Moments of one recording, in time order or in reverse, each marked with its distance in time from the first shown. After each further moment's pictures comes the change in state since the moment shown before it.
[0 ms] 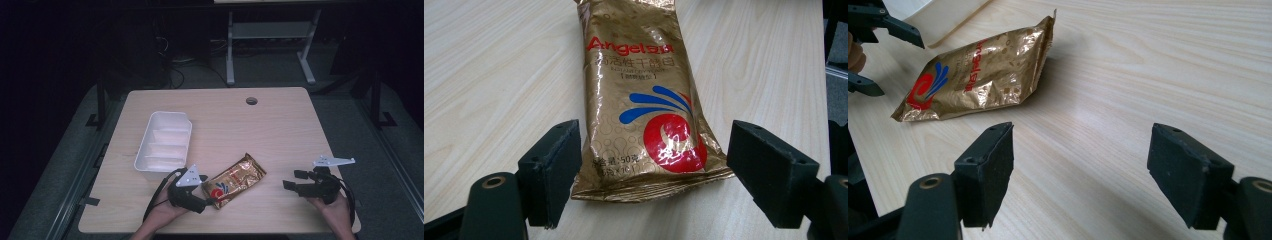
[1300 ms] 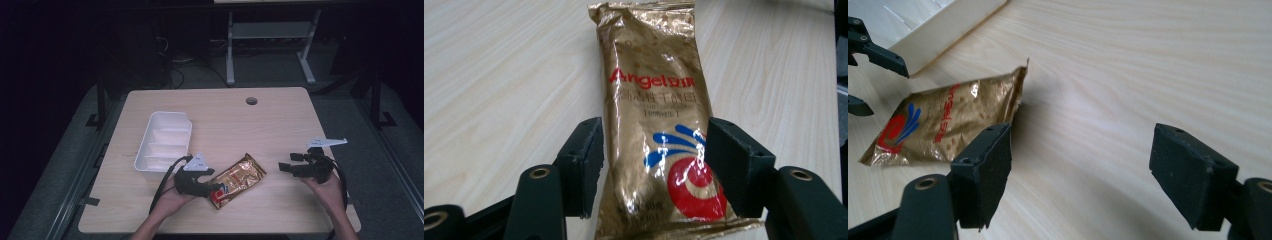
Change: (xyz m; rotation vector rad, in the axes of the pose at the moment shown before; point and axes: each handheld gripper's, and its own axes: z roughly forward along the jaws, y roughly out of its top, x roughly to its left) left arm 0.017 0.032 0.012 0.030 -0.009 -0.046; right arm -0.019 0.046 0.019 -0.015 -0.014 -0.027
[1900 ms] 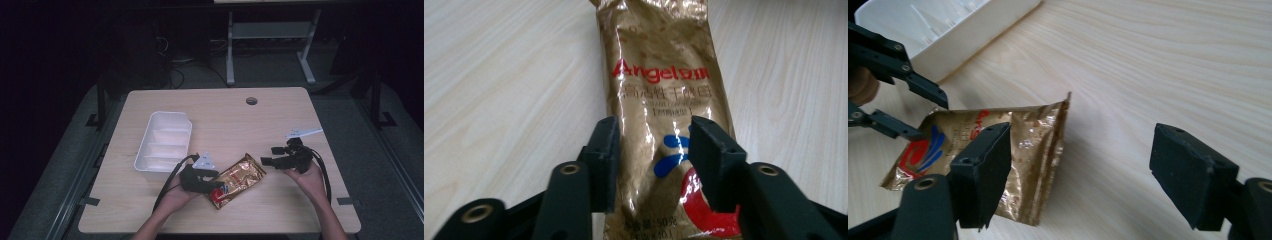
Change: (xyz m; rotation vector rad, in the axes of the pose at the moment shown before) left arm 0.004 0.000 0.016 0.074 -0.002 0.004; right arm 0.020 0.031 0.040 0.054 0.090 -0.043
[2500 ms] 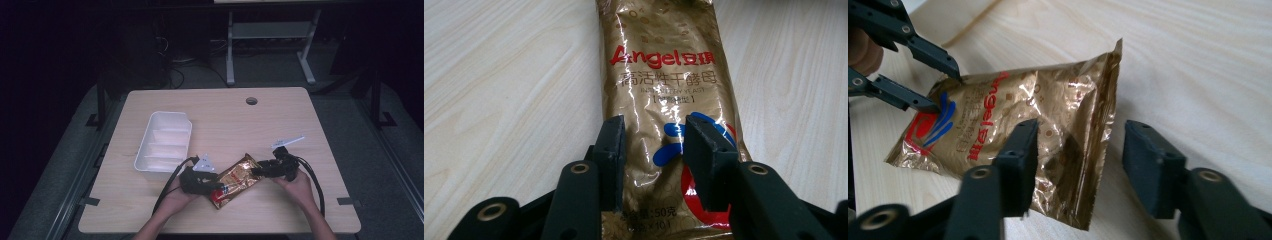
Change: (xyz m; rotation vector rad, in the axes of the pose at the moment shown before) left arm -0.002 -0.006 0.004 0.008 0.011 -0.012; right arm 0.012 -0.017 0.037 0.125 0.066 0.024
